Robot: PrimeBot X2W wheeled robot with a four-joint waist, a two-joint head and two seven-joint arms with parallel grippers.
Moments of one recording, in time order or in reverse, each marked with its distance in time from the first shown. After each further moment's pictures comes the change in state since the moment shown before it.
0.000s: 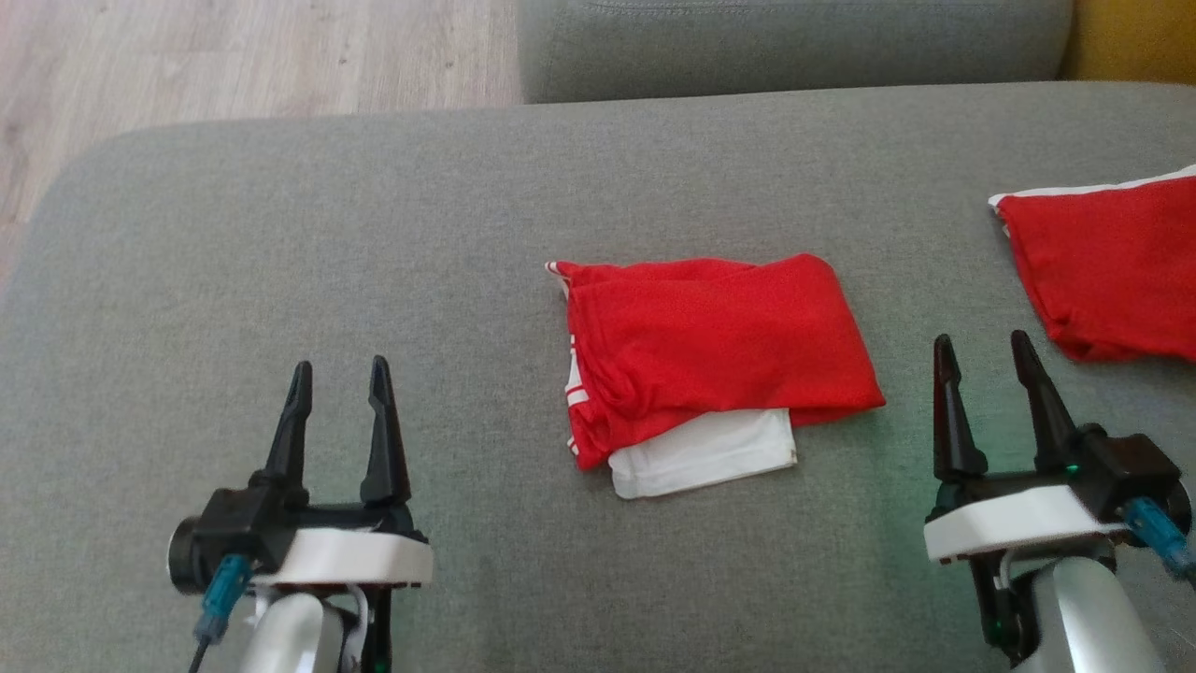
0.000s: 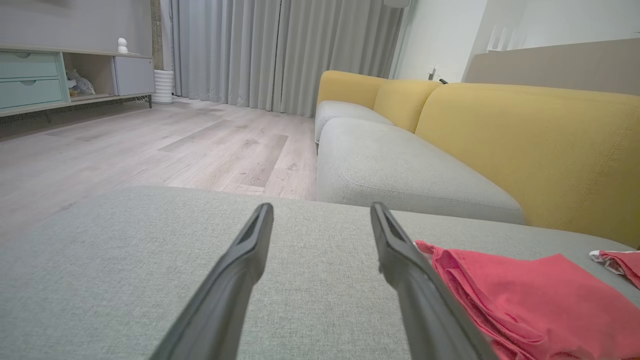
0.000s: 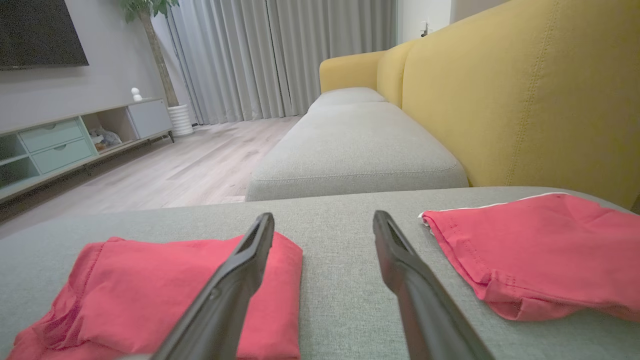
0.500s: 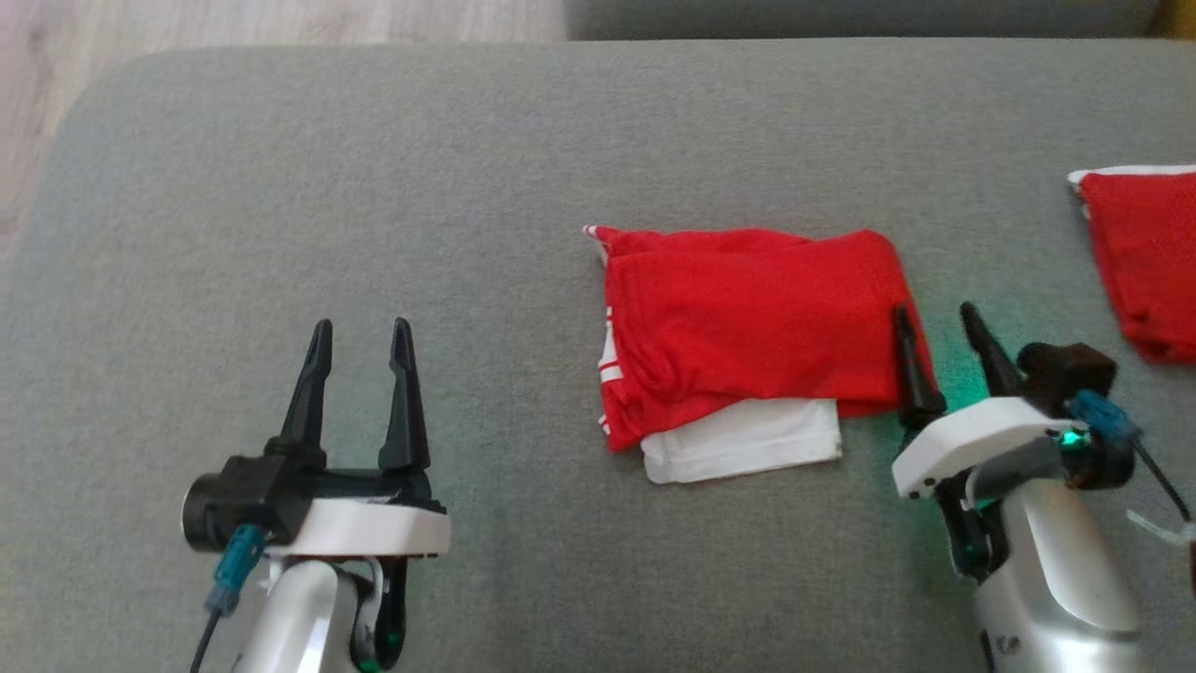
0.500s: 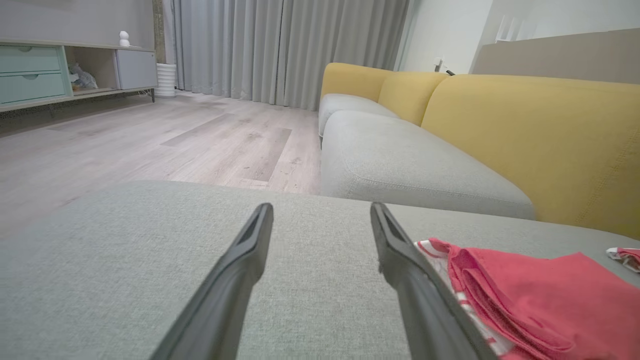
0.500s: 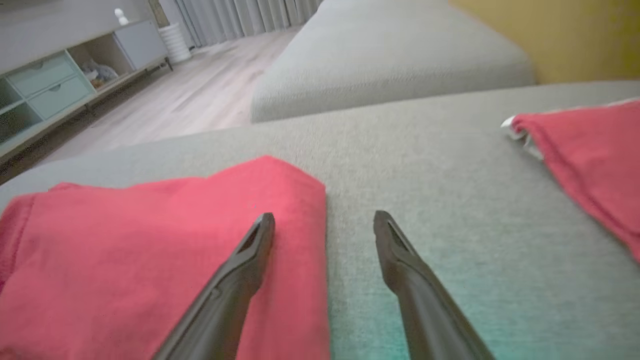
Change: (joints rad) left arm -0.051 0.000 -0.039 -0.024 0.000 0.000 0.000; right arm -0.224 -0.001 0.014 0.291 0.041 0.000 0.115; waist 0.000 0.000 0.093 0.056
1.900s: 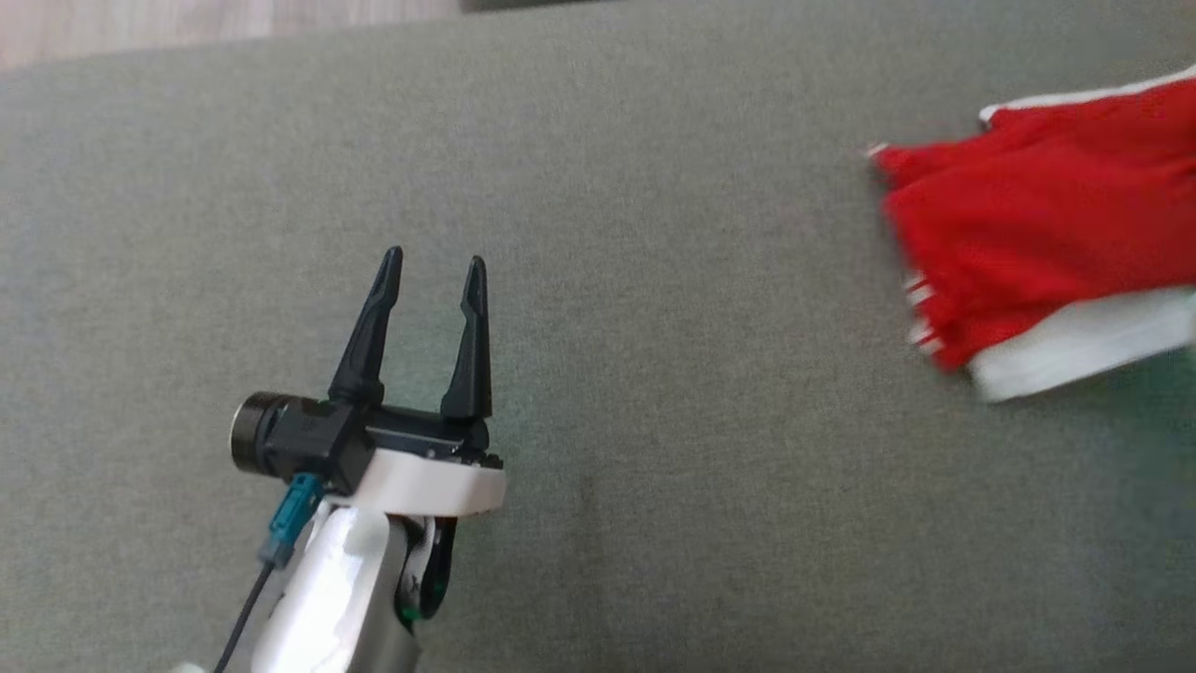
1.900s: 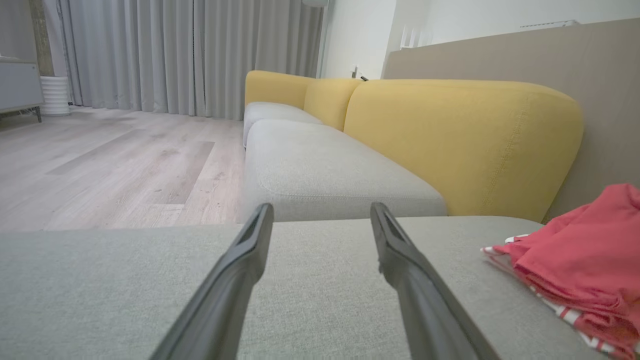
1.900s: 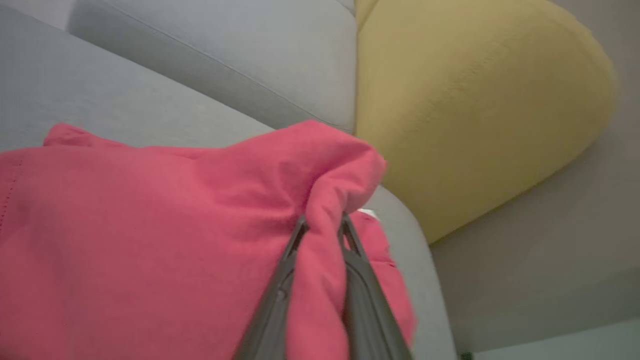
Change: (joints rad) left arm -0.110 -0.001 -0.132 -0.031 0.021 0.018 0.000; right arm -0.183 -0.521 0.089 -0.035 -0.173 0.000 0.169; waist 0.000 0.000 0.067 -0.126
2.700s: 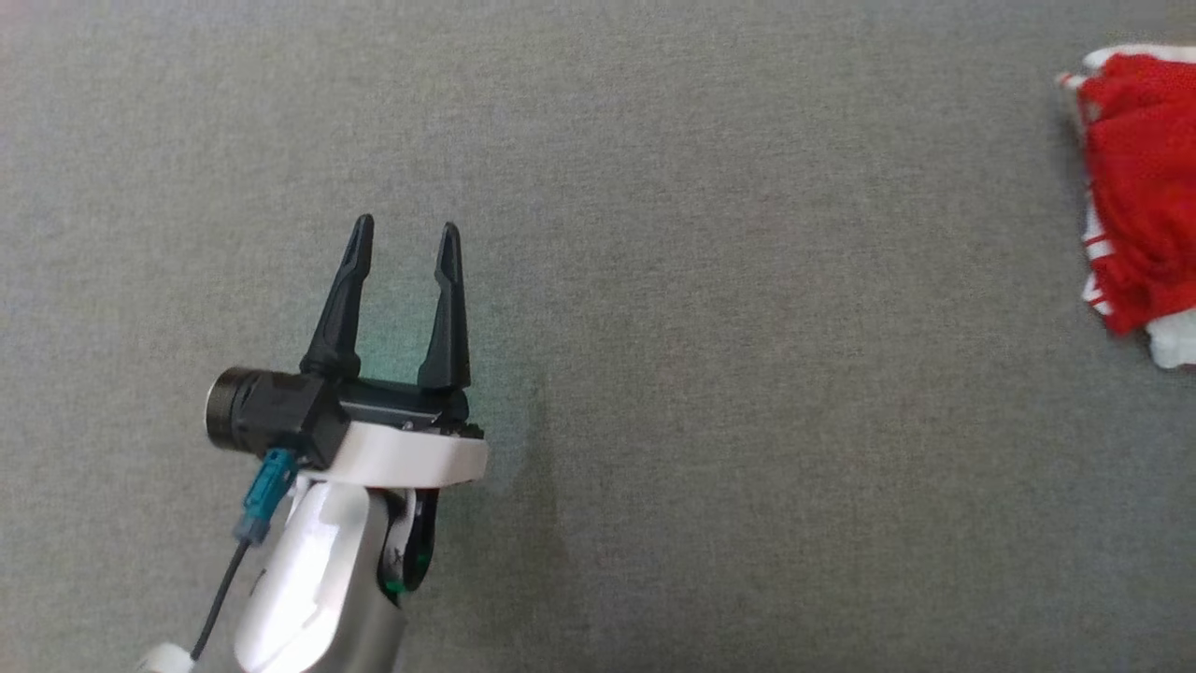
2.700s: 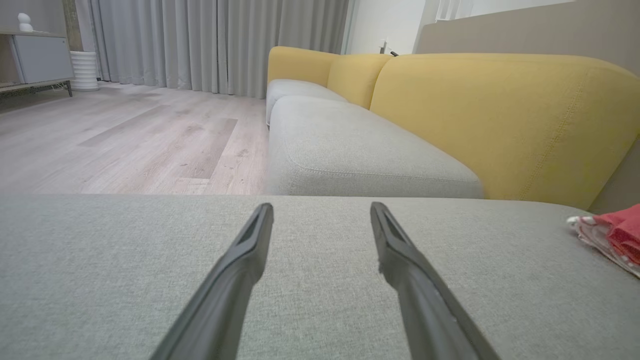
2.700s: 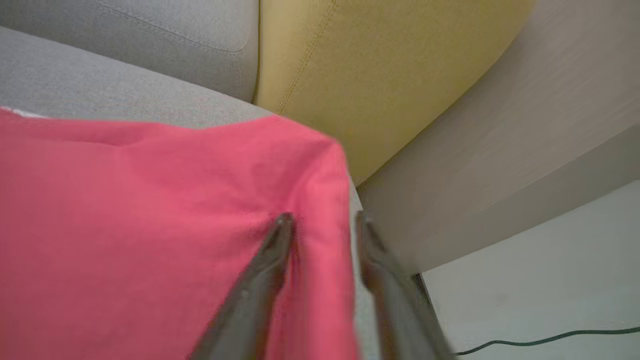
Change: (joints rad) left arm -0.040 -0.002 0.040 0.008 0.000 -0.010 -0.001; right arm -0.149 -0.049 -0.278 0.274 -0.104 0.000 -0.017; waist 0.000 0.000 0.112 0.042
